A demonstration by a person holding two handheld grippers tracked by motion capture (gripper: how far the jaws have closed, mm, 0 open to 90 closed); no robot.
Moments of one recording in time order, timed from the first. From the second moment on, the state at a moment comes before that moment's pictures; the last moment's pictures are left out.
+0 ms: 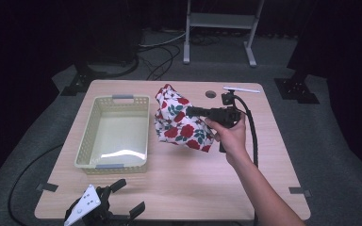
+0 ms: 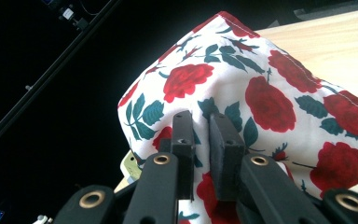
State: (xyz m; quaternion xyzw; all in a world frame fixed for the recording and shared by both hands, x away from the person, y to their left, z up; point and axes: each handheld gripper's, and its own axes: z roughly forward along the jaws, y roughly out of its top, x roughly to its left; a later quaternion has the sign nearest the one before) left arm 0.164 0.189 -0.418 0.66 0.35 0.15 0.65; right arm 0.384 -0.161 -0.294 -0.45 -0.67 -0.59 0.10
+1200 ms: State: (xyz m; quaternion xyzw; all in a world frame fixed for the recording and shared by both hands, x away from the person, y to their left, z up) left arm 0.163 0.191 -0.417 0.66 0.35 0.15 0.65; right arm 0.396 -0.104 -0.271 -0.42 -0.69 -0.58 0.11
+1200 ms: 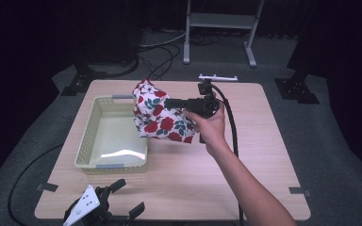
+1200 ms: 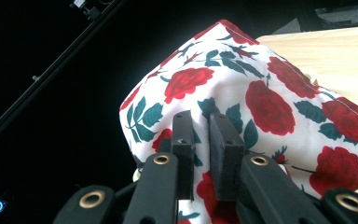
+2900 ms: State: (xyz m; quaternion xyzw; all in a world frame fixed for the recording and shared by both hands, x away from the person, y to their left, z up) left arm 0.162 0.190 -0.417 0.66 0.35 0.15 0.65; right arm 0.411 -0.046 -0.277 -0.40 -0.70 -0.58 0.14
